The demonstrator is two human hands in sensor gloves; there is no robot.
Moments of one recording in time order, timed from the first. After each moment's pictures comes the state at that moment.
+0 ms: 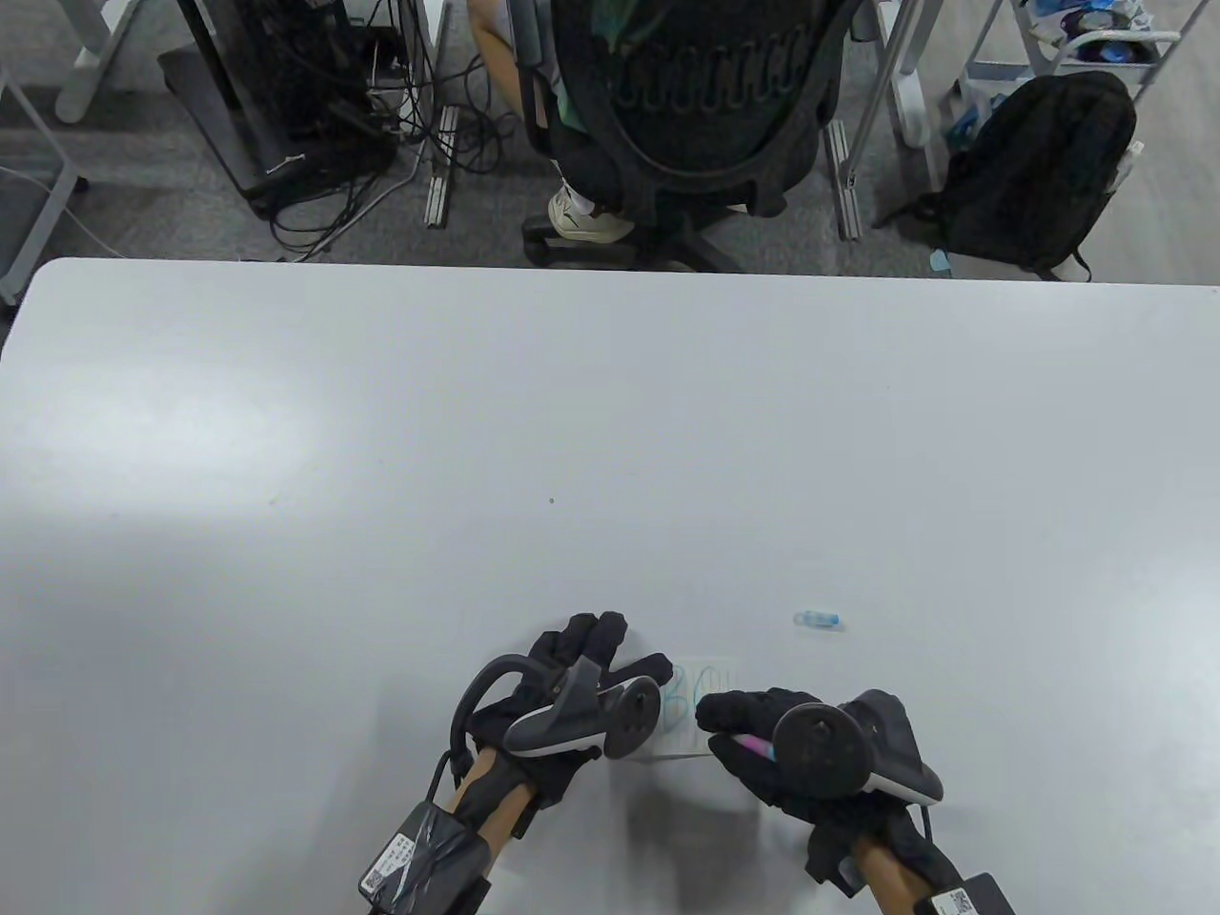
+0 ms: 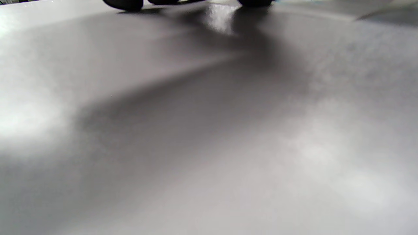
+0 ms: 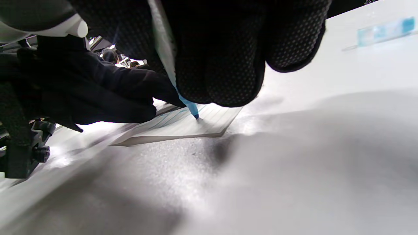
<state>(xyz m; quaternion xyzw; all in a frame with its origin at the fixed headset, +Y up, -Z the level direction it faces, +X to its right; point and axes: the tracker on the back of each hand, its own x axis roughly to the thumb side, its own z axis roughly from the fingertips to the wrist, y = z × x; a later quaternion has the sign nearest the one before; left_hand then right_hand) -0.054 -0.747 -0.162 -0.18 -0.25 -0.07 0.95 0.159 -0.718 -0.131 0.26 0.10 0.94 0.19</state>
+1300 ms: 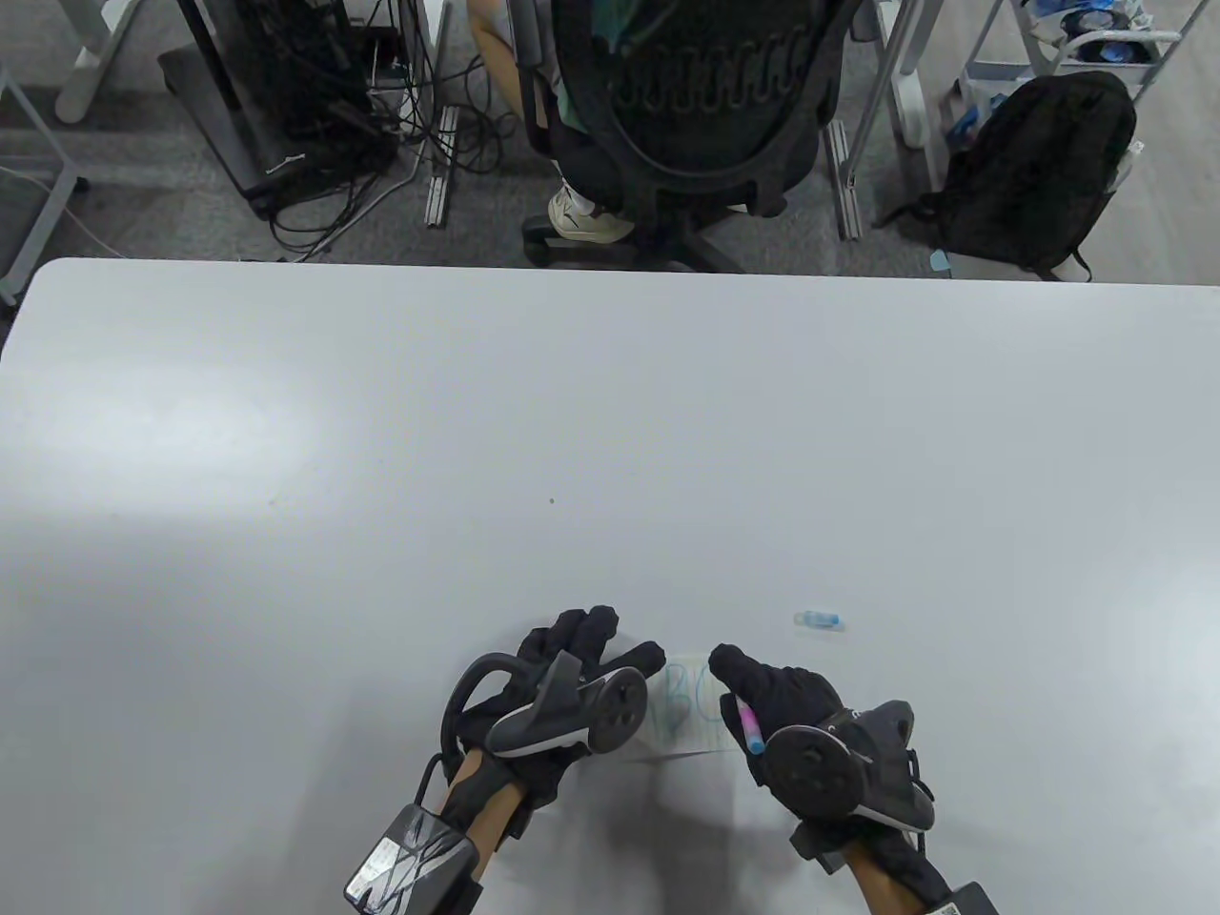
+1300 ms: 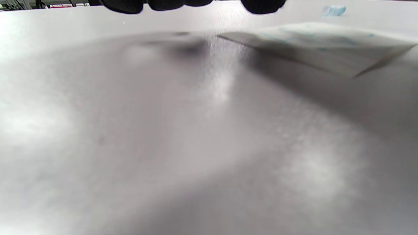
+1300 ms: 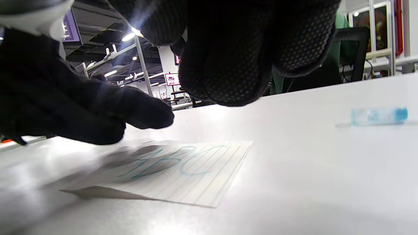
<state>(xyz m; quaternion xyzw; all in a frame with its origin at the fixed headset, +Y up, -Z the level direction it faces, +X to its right) -0.066 -0.728 -0.159 -0.16 -0.24 -0.03 0.96 0.144 -0.701 -0.124 0.24 -0.03 0.96 0.12</state>
